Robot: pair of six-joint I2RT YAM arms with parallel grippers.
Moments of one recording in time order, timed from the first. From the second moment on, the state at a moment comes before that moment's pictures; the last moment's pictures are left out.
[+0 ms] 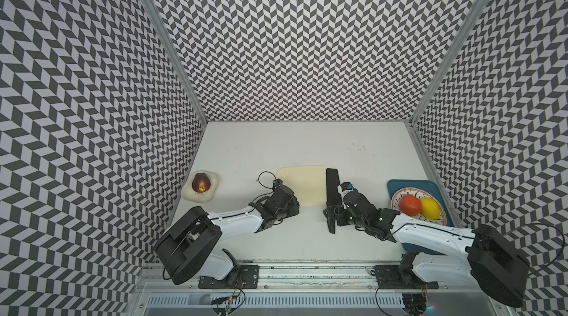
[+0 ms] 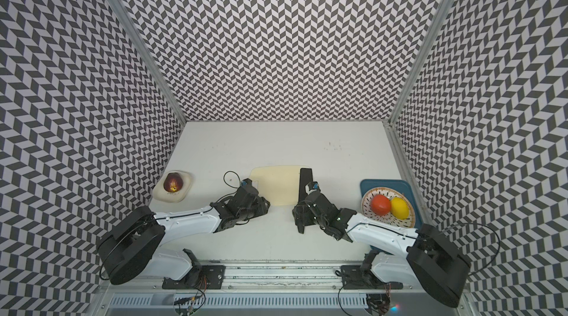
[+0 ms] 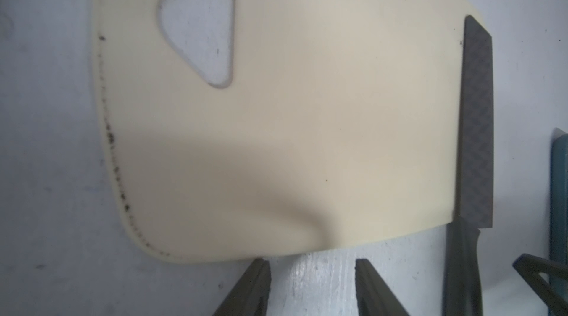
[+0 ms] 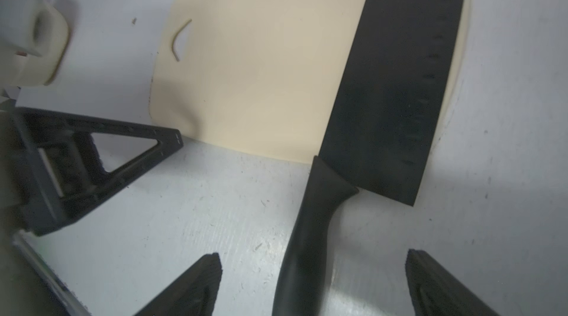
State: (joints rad) left arm -0.76 1.42 0.52 0.03 -0.06 -0.91; right arm 0.86 1.22 0.48 -0.12 0.07 0.66
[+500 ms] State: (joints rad) left arm -0.76 1.42 0.51 0.05 -0.05 -0.91; right arm 0.94 1.39 0.53 -0.09 0.11 0.66
